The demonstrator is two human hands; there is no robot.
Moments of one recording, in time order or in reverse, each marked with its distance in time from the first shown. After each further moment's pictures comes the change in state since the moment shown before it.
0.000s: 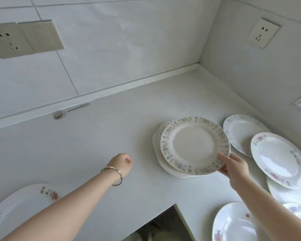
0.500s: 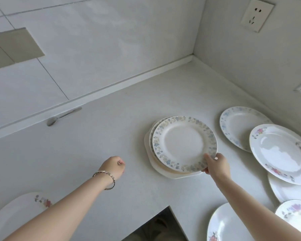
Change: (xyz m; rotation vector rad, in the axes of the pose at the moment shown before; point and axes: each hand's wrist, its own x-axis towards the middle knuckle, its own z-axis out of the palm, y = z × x) left_hand -0.003 0.025 0.009 -0.021 0.044 -0.081; right_hand 0.047 0.037 0.000 -0.480 0.056 -0.014
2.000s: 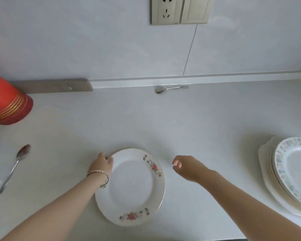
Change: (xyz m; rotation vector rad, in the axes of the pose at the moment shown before) left_hand -0.031 -0.326 -0.167 -0.157 0.308 -0.556; right_hand -0.209 -0.082 0.328 -1.132 -0.869 -0.685
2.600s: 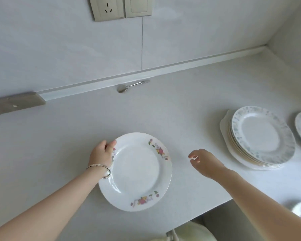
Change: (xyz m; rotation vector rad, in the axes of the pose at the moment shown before) left_hand -0.023 0.084 0.009 -0.444 -0.122 0.328; right_hand -0.062 0.080 0.000 0.164 0.251 0.312
